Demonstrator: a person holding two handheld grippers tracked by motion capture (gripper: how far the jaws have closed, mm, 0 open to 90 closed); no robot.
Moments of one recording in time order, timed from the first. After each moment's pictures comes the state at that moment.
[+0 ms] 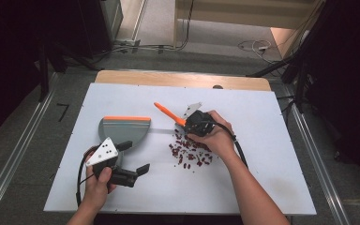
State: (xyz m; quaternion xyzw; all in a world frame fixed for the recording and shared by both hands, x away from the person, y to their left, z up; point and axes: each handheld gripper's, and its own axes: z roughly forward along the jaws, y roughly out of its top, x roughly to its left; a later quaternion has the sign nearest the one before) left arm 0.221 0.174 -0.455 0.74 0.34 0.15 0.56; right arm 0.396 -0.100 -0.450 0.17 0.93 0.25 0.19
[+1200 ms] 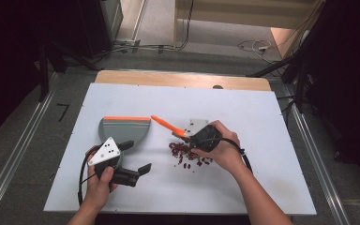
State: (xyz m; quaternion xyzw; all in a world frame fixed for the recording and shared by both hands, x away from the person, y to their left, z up) left arm 0.223 0.171 -0.455 0.74 0.34 0.16 0.55; right arm 0.338 -0.115 -0.428 0.11 0.92 0.30 0.22
